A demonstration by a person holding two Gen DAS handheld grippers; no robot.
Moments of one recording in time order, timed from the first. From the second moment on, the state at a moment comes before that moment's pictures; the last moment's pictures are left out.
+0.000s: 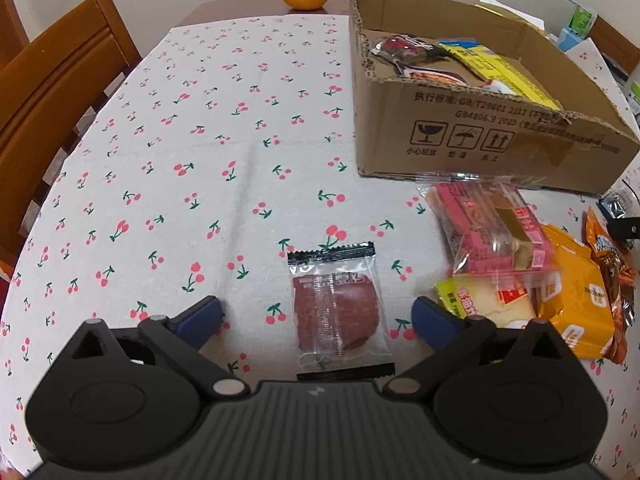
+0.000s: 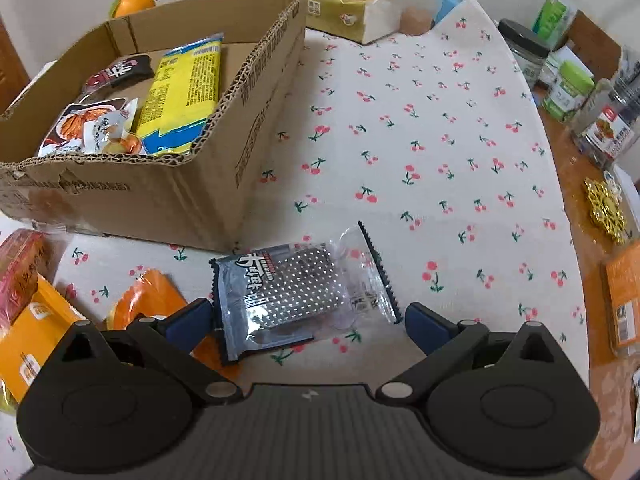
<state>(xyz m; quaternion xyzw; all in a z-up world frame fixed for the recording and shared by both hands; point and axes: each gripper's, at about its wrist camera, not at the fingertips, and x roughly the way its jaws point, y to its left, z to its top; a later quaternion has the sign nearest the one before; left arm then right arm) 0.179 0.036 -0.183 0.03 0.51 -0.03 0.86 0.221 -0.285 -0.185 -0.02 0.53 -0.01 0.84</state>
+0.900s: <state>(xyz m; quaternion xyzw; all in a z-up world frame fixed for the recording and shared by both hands) 0.172 0.025 -0.172 0.02 0.50 -0.04 0.86 0.233 -0.284 -0.184 -0.08 0.52 0.11 0.85</state>
